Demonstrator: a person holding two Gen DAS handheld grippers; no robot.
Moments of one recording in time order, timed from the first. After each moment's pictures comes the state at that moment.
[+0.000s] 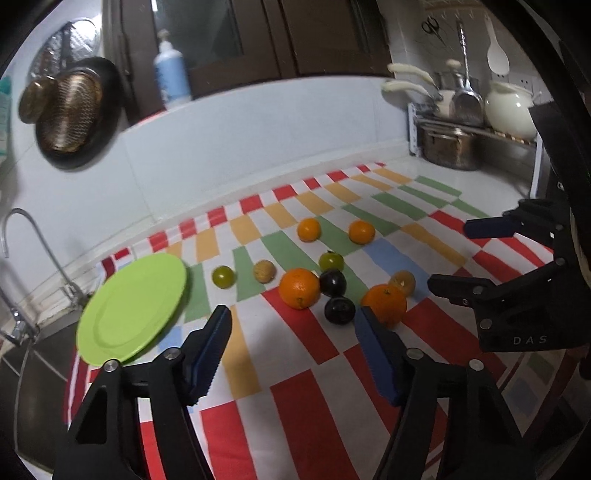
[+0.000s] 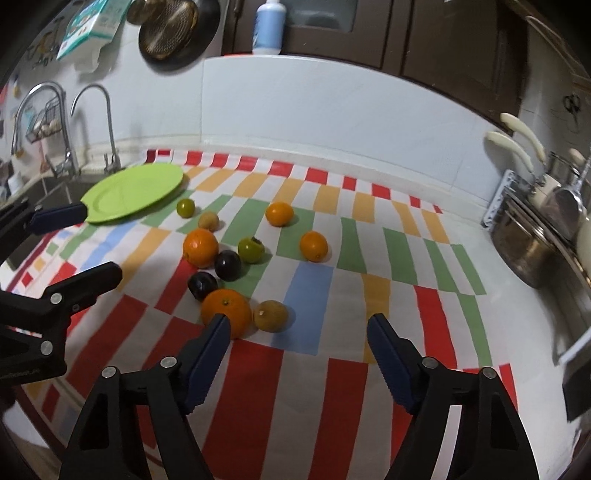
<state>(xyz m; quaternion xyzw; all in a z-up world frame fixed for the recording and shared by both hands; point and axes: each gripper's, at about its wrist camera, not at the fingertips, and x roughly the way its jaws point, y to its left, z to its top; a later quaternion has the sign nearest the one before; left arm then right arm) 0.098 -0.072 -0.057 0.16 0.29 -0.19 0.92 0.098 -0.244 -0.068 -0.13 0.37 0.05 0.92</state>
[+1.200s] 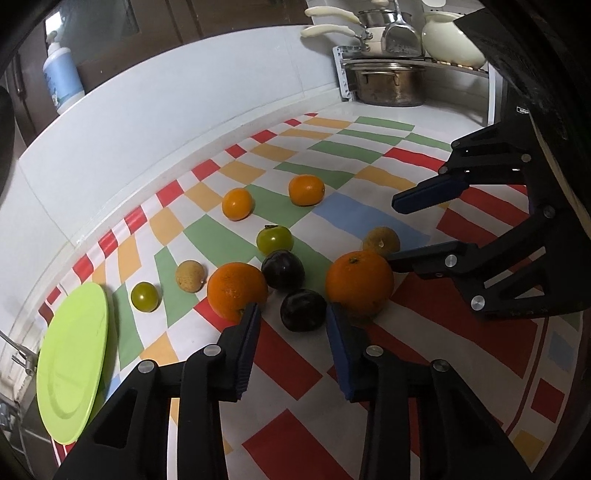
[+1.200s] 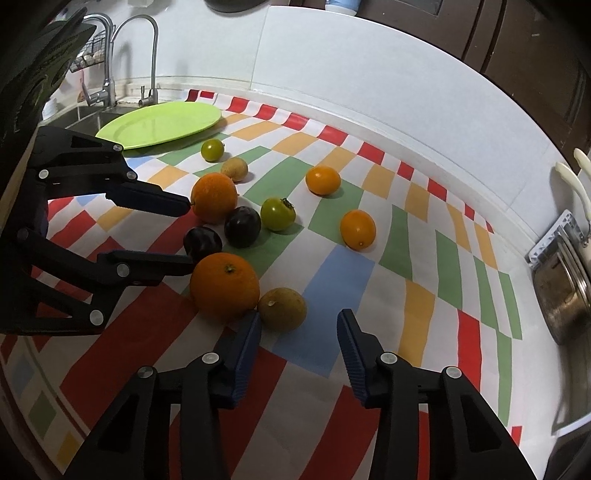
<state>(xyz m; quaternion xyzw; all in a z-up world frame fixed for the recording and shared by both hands) 0.146 -0.110 -0.100 0.25 0.33 -0.31 0.86 0.134 -0.235 -0.103 -0.22 0.40 0.12 0.88</state>
